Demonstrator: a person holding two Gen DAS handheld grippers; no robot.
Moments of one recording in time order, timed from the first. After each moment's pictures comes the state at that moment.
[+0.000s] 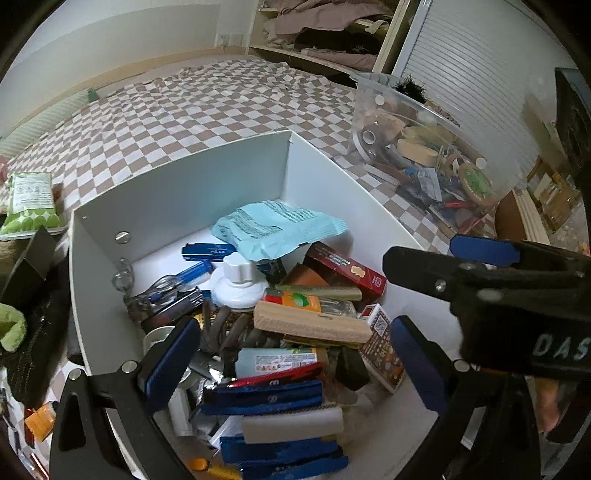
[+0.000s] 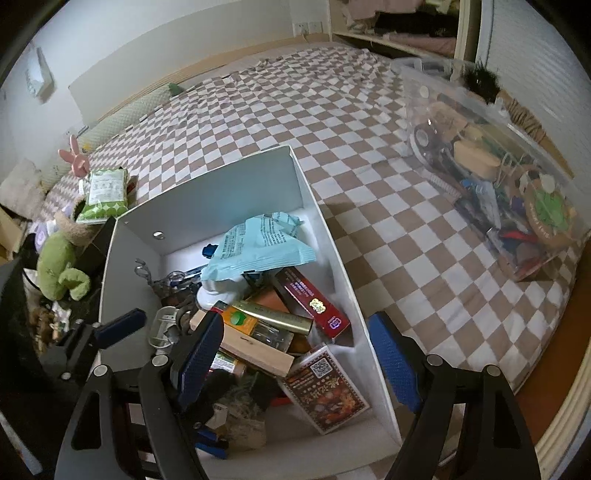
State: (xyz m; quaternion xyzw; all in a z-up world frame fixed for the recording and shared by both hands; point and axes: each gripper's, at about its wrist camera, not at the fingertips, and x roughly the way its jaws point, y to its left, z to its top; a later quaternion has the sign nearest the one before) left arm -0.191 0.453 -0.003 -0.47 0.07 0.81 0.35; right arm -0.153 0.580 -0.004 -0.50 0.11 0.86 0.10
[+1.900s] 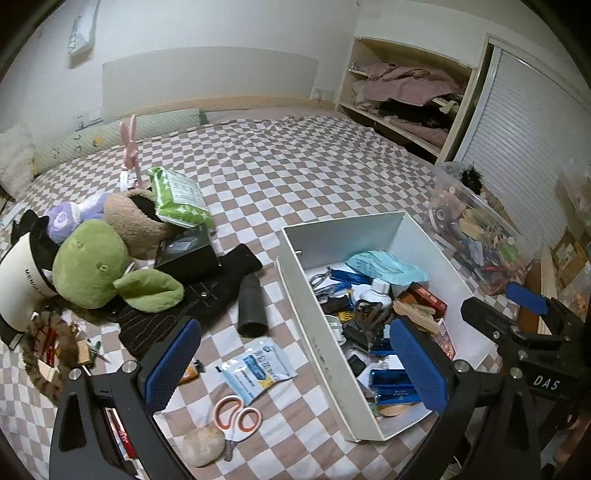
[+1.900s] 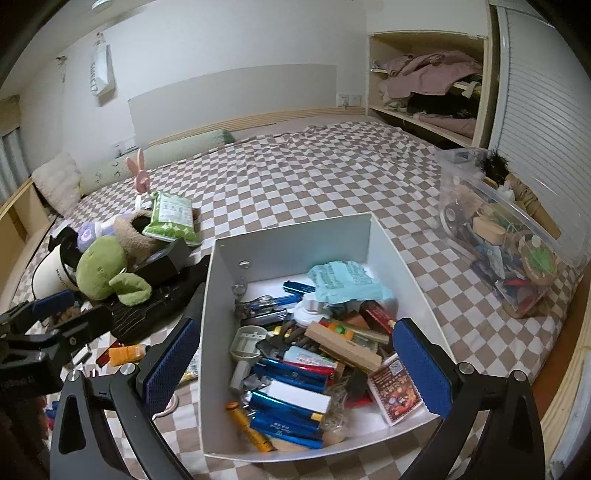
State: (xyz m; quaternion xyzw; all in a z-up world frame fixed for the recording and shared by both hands) left arm -0.176 0.258 0.077 -0.40 0.01 0.89 0.23; right arm -0.112 0.462 0.055 -0.38 0.05 0.92 0.07
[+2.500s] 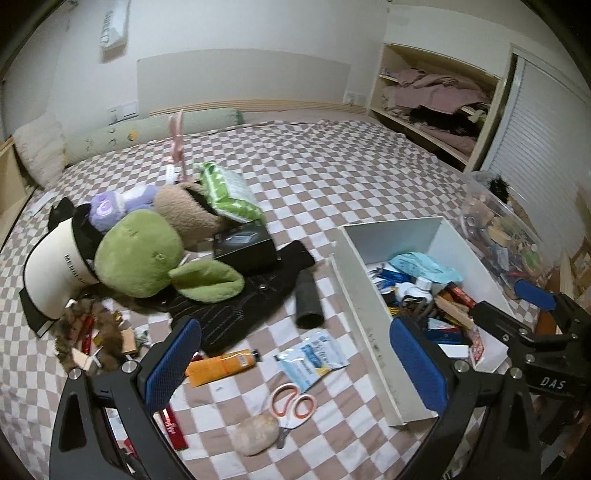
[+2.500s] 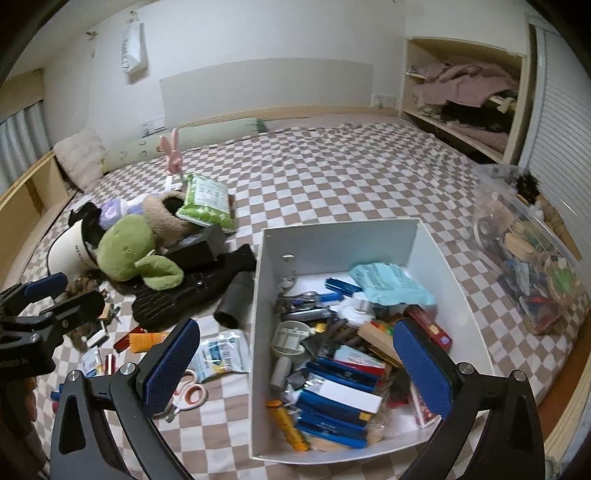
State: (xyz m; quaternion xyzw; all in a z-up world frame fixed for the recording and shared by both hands) left arm -0.179 0.193 0.079 -0.41 0.01 0.90 0.18; right arm -0.127 0.409 0.057 -0.39 0.02 0.92 0.02
